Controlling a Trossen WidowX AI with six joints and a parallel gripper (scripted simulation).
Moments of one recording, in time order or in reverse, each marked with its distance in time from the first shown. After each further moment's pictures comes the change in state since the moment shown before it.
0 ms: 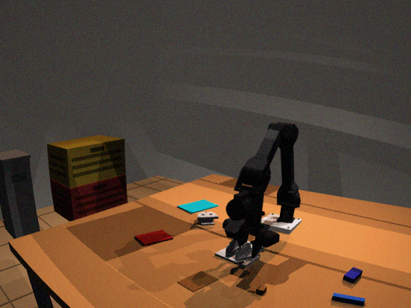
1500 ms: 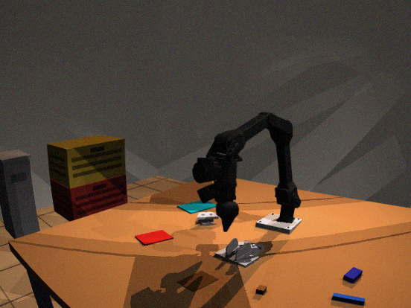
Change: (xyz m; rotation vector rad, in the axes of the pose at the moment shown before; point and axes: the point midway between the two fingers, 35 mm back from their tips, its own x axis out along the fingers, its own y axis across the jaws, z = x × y) arm -0.070 -0.105 0.010 0.646 -0.004 0.000
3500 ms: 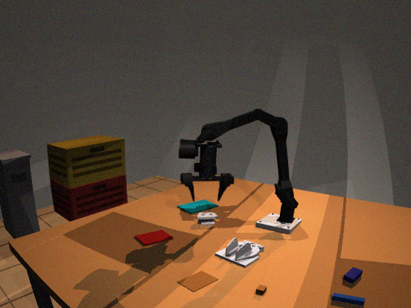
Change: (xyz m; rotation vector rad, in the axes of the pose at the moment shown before) arm -0.007 -0.218 0.053 1.430 -0.037 0.002
